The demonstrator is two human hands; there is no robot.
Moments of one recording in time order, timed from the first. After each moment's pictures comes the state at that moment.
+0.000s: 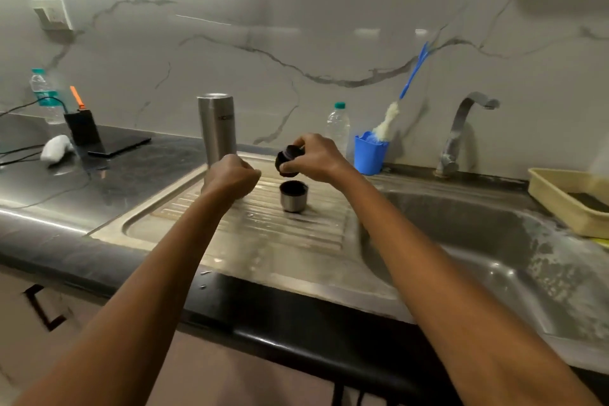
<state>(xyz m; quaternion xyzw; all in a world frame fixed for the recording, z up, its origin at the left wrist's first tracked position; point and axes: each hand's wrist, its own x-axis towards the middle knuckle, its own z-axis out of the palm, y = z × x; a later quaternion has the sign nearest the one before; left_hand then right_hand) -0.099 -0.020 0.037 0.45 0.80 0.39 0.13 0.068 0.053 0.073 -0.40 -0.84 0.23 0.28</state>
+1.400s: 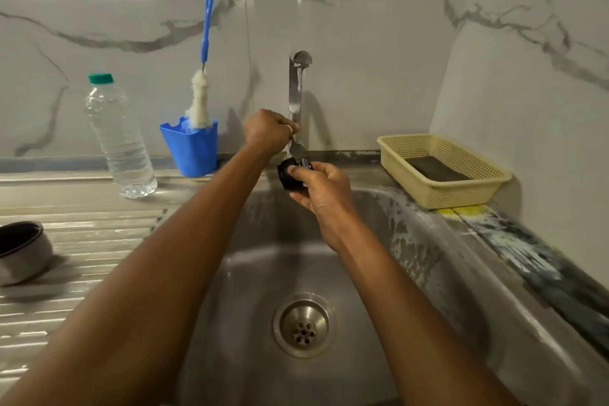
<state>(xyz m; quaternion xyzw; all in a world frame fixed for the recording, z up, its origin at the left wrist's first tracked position) 0.234 0.292 0.022 0.62 0.61 0.45 0.19 0.338 0.182 -0.032 -0.47 -0.41 0.51 0.60</state>
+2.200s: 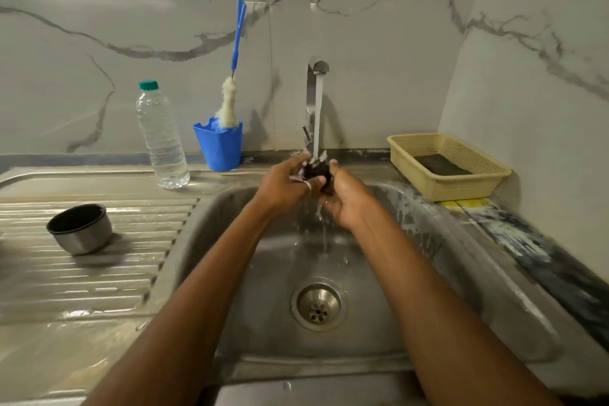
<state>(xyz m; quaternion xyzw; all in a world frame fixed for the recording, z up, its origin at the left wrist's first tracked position) 0.212 0.175 -0.033 0.67 0.51 0.43 0.33 0.343 0.162 -0.016 -0.46 -0.26 0.64 0.56</state>
